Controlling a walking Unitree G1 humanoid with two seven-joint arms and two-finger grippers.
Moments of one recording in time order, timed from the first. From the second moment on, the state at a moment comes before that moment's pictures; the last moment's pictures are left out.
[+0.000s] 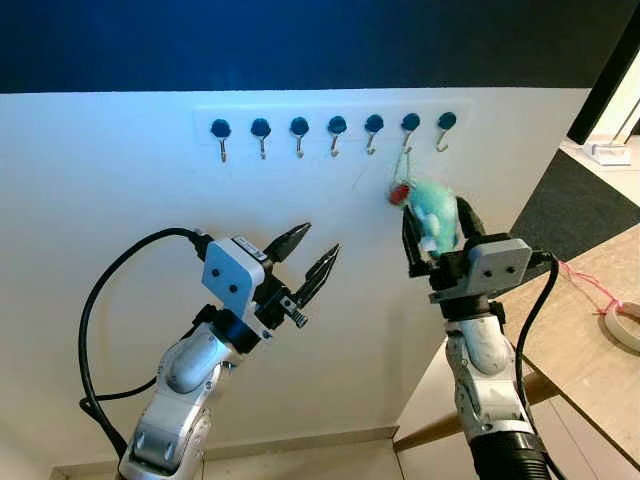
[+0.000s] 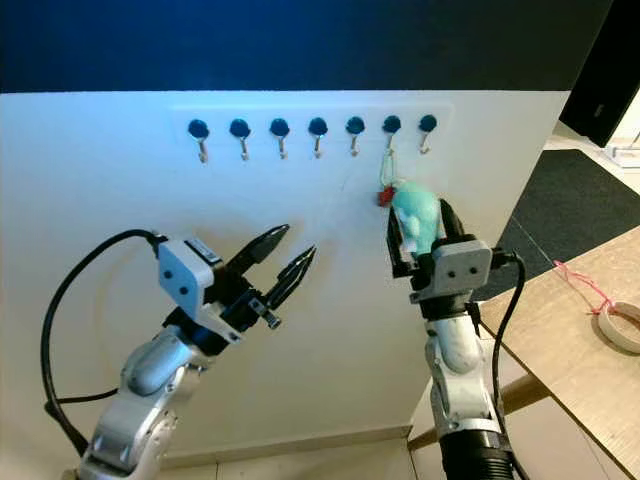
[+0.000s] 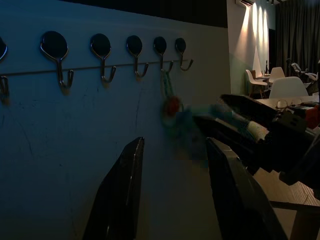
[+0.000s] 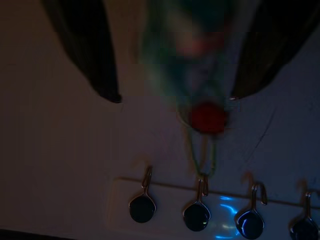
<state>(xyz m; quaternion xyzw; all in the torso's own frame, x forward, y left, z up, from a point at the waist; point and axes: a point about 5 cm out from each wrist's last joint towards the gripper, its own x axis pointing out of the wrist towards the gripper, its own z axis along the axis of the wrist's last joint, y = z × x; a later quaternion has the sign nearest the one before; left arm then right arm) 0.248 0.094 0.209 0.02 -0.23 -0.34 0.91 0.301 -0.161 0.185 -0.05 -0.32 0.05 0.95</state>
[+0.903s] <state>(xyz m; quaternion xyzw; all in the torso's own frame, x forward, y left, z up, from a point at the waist) 0.236 0.165 0.070 0.12 -0.01 -0.18 0.98 0.255 -0.169 0.003 -0.07 0.09 0.11 0.99</state>
